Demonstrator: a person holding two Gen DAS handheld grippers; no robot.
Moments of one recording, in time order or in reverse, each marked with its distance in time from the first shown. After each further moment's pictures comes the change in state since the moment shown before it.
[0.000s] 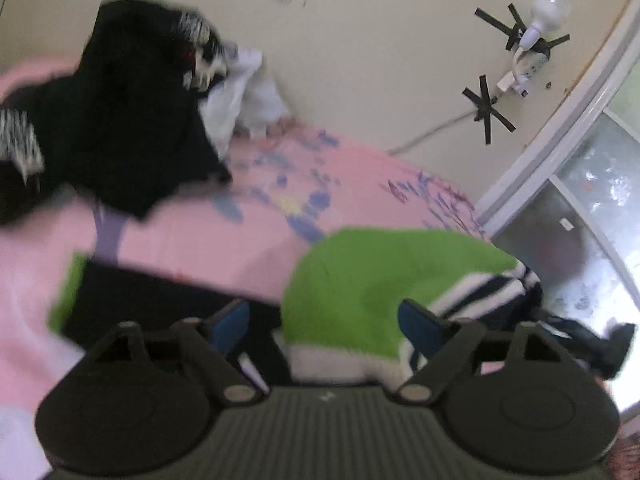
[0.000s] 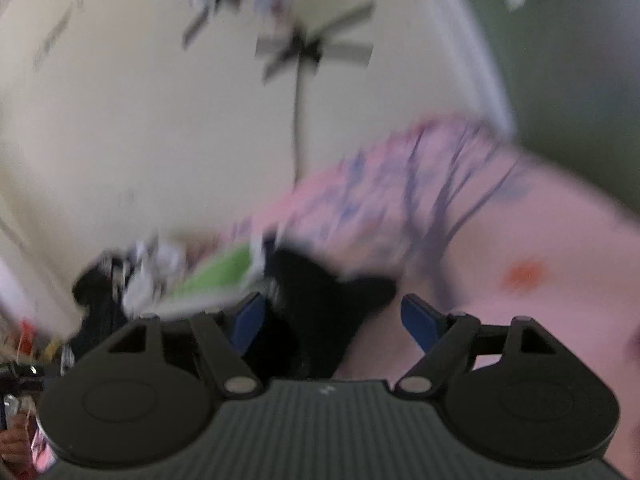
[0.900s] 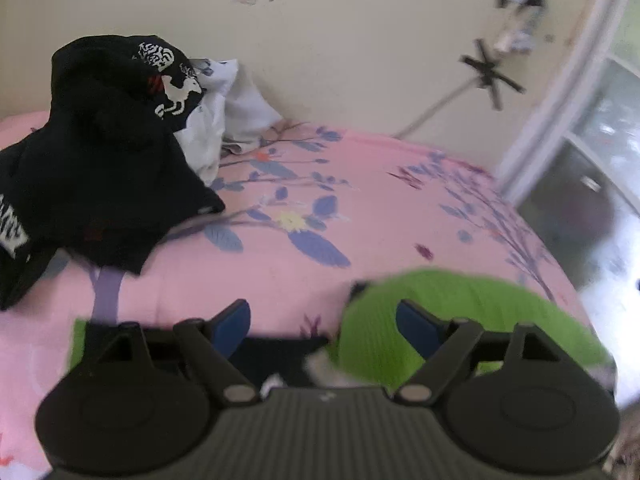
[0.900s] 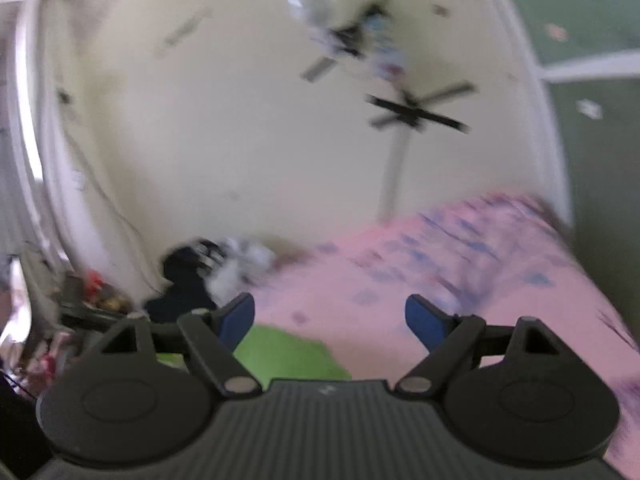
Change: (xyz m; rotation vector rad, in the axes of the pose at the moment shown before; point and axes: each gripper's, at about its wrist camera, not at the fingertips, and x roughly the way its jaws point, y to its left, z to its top) left arm 0.031 -0.033 0.040 0.152 0.032 0.148; right arm -0.113 0.026 0.036 -0.214 -0.160 0.264
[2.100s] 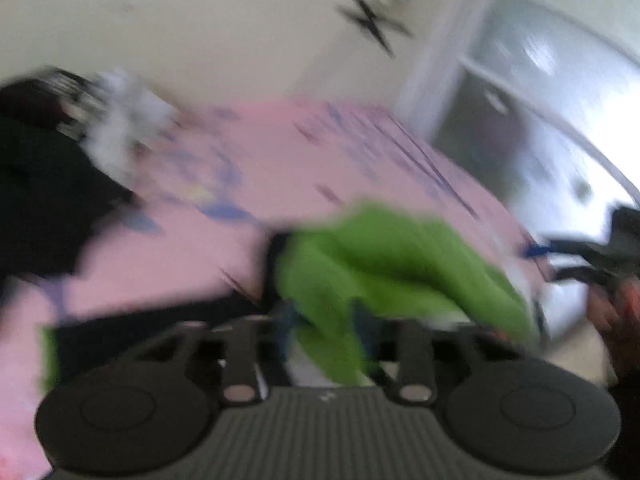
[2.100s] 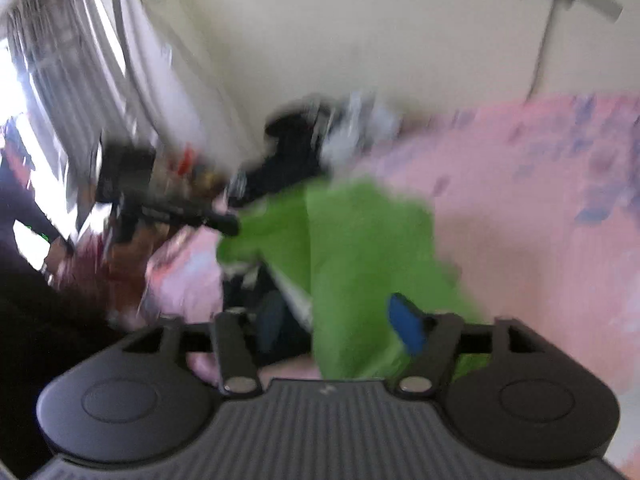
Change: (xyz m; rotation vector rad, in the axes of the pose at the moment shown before) left arm -0.046 -0.018 -0.032 0.256 0.024 -0.160; right arm 0.043 0.032 -0.072 -0.051 0.287 0.243
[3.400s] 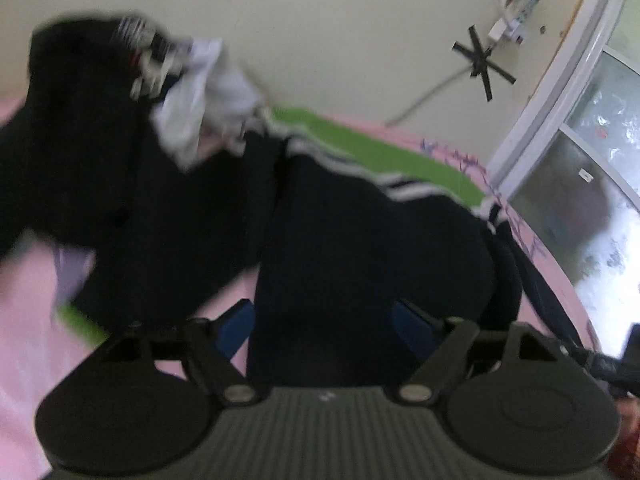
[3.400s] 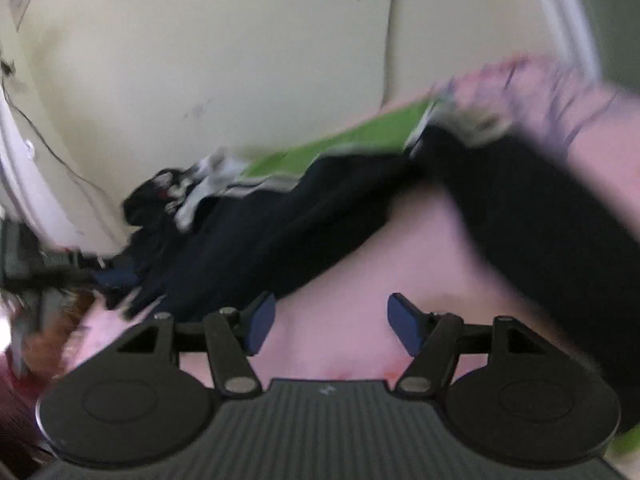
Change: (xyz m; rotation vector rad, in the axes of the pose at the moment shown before) left arm 0.051 0.036 -0.019 -0.235 -0.036 0.085; right arm 0.074 -0.033 -0.066 0.295 -0.067 -0.269
